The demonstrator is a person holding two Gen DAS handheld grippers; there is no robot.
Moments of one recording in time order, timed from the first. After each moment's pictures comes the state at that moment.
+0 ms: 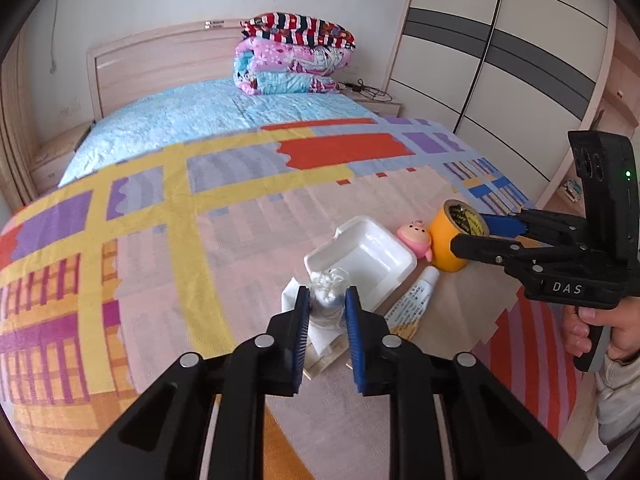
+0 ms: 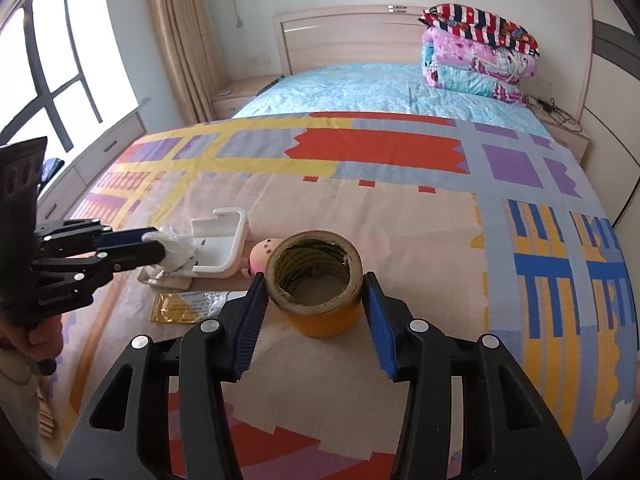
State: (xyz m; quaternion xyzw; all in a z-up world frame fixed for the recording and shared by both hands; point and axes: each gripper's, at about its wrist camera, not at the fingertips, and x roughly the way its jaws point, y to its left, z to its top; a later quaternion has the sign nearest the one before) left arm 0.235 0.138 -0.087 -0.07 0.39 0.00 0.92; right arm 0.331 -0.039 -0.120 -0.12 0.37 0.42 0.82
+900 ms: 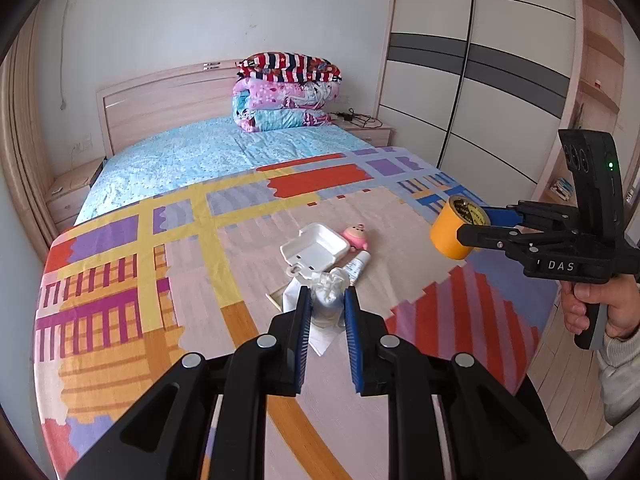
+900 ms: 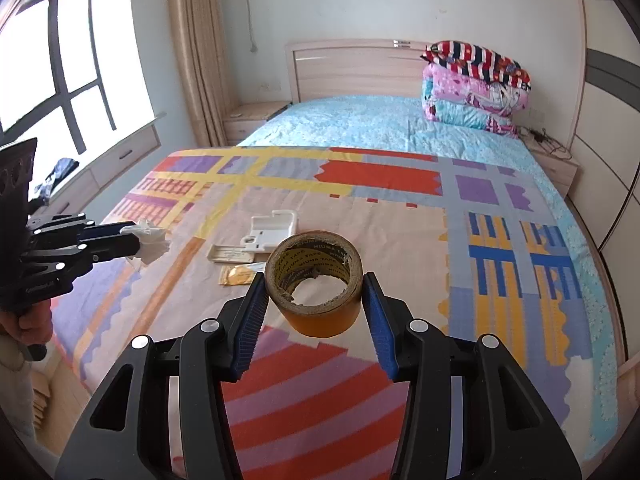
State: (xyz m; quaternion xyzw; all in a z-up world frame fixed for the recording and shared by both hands) left arm 0.138 0.094 -0.026 -0.04 0.34 0.01 0.94; right arm 0.256 -0.095 -0.068 -0.12 0.31 0.43 0.84
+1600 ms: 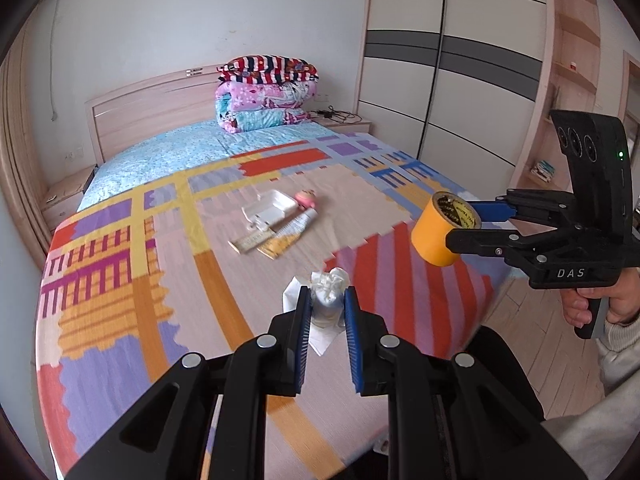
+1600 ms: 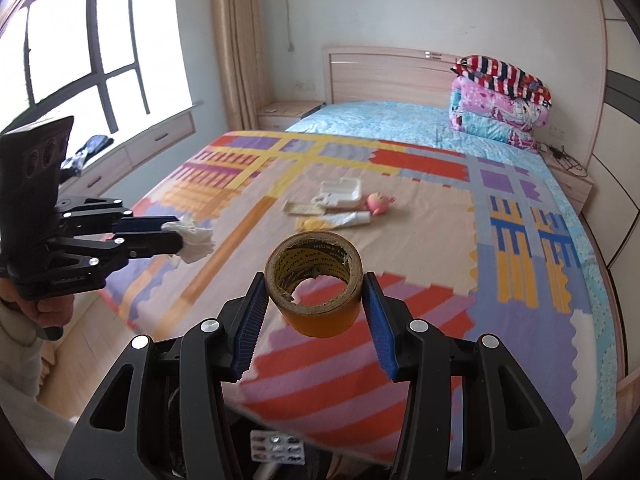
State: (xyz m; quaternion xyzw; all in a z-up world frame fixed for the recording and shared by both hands) left arm 0.063 0.038 -0.031 -0.02 0.34 -0.02 0.94; right arm 0.161 -0.134 -0.068 -0.15 0.30 0.47 0.82
